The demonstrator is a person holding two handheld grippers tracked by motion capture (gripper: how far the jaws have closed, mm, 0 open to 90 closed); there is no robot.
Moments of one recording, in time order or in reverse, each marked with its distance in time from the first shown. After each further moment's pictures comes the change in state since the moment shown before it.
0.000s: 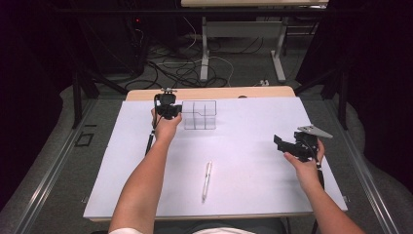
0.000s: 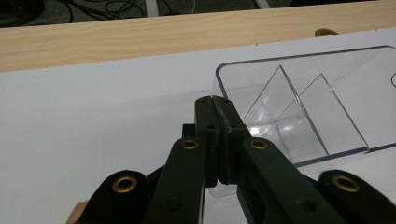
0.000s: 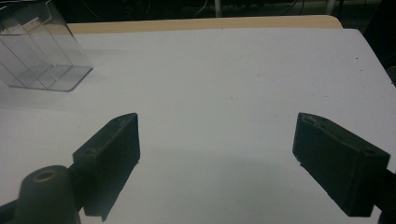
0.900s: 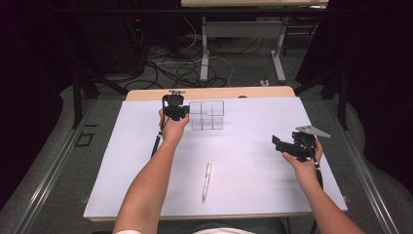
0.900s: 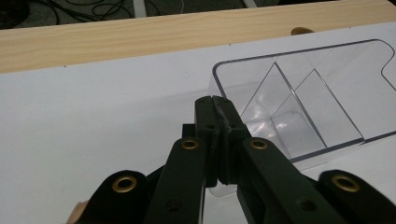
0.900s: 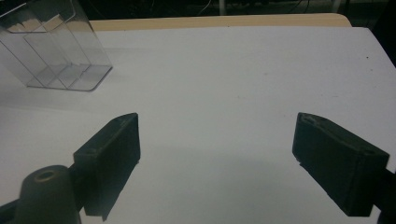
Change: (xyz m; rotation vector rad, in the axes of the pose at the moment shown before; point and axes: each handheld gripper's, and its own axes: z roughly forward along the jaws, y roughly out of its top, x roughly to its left) left arm -0.027 -0.001 0.005 -0.010 -0.032 0.029; right arm 0.004 0.000 0.002 0.010 0.014 -0.001
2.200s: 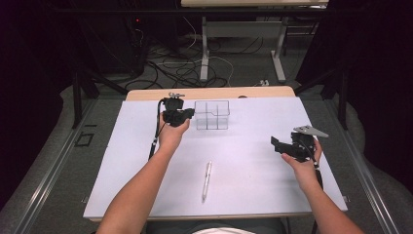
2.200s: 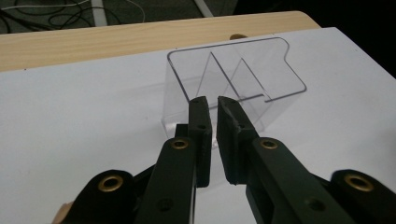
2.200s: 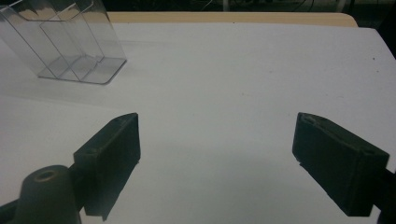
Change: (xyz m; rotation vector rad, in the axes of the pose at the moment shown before) left arm -0.016 -0.013 -0.055 -0.045 -0.158 0.019; right arm 0.003 0.000 0.001 0.016 0.008 -0.041
